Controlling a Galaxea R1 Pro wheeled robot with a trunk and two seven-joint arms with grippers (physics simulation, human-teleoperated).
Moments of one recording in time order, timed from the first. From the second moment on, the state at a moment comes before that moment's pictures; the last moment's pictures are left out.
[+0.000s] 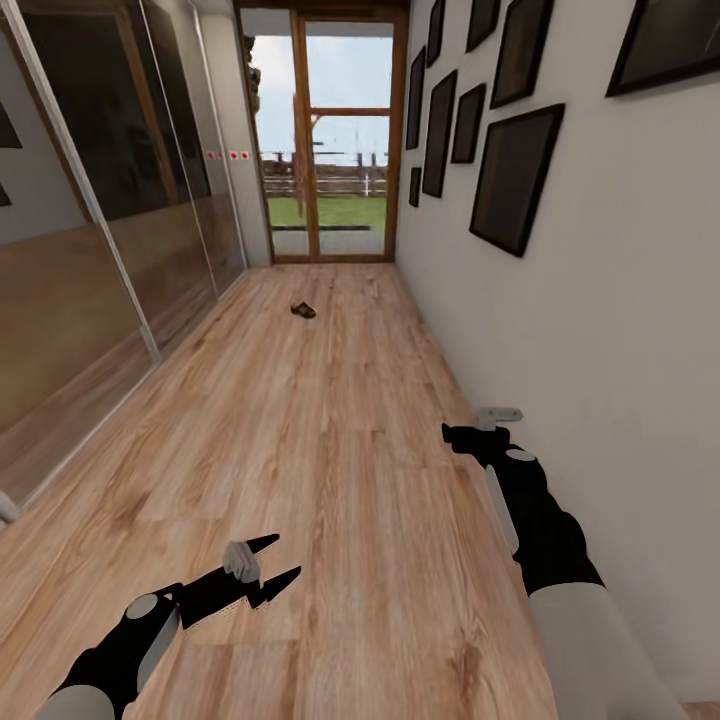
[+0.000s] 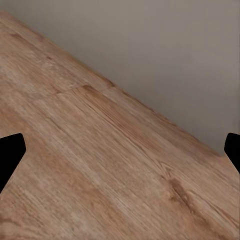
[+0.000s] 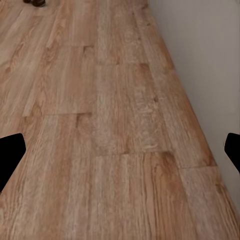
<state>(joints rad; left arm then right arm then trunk) -0.51 0.14 0.04 -0.59 0.10 -0.29 -1.07 -0.71 0.06 -0.05 -1.16 0.07 0.51 0.00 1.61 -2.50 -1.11</state>
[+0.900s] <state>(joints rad) -0.51 0.14 0.04 -0.59 0.10 -0.29 -1.07 -0.71 0.06 -0.05 -1.16 0.07 0.51 0.00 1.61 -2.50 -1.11</state>
